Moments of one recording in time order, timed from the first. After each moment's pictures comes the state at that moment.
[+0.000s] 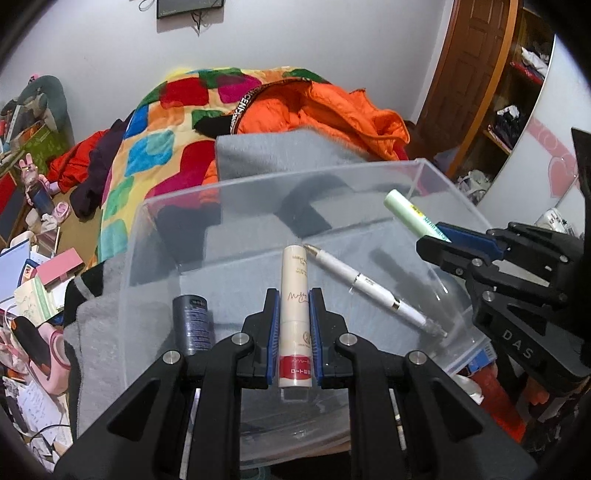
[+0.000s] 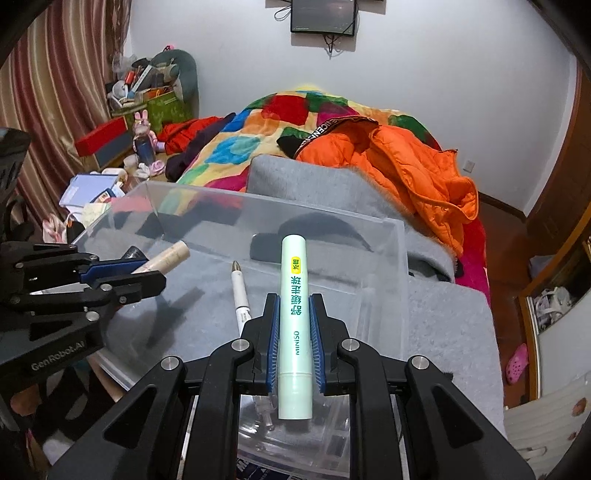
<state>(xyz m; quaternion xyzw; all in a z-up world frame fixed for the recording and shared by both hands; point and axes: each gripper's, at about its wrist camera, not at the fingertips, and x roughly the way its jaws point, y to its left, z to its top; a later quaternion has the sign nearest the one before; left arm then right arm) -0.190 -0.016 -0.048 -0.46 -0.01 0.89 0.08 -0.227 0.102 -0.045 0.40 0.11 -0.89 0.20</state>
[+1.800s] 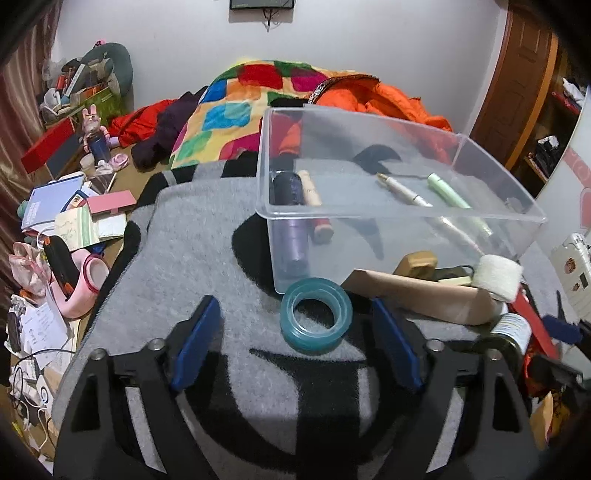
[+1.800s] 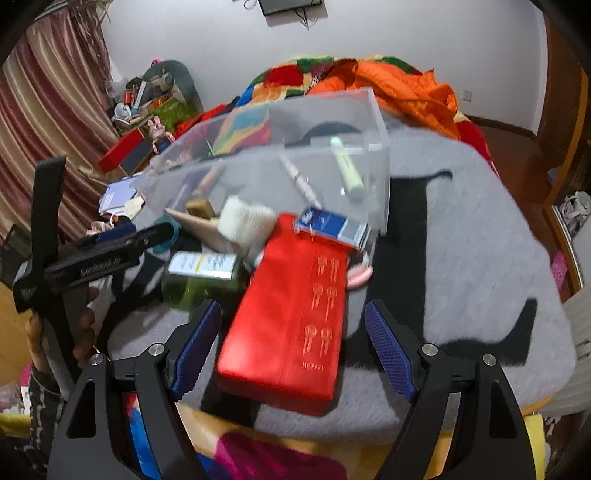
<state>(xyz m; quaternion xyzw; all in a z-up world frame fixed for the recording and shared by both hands) -0.087 -0.064 -0.073 -0.44 -0.06 0.89 -0.03 -0.091 0.155 -0.073 0.47 -0.03 -0.86 0.21</state>
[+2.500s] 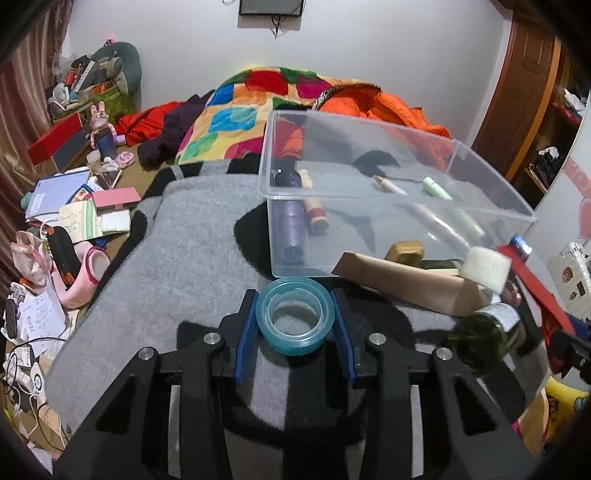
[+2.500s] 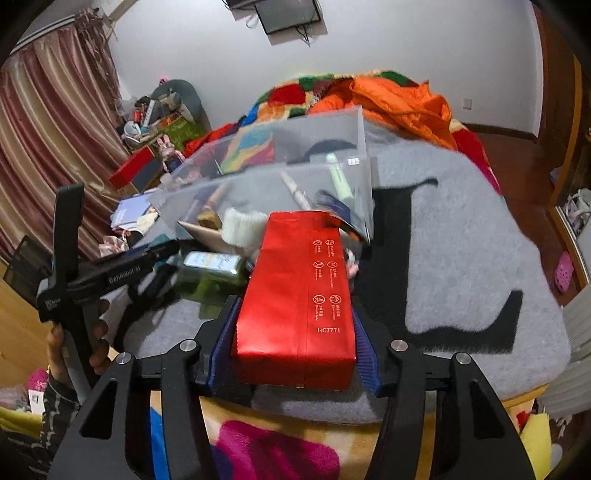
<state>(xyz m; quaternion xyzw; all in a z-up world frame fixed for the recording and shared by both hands) -0.064 -0.061 -0.066 -0.42 -0.07 0.90 -0.04 -0.073 0.173 -0.047 0.42 -0.05 -0.88 0.23</state>
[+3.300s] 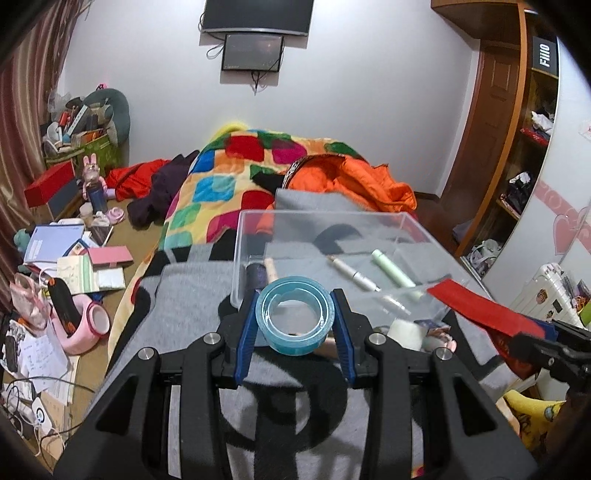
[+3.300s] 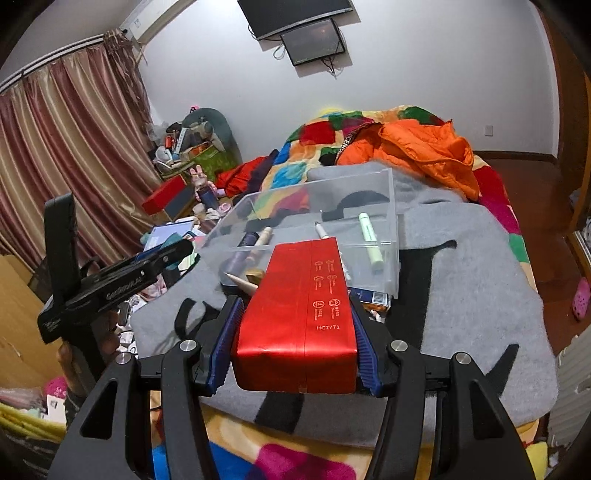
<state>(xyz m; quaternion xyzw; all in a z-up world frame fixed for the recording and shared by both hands) -0.049 -0.045 0.017 -0.32 -0.06 0.94 0.00 -0.071 0.174 0.001 0.37 -0.07 -0.88 0.28</state>
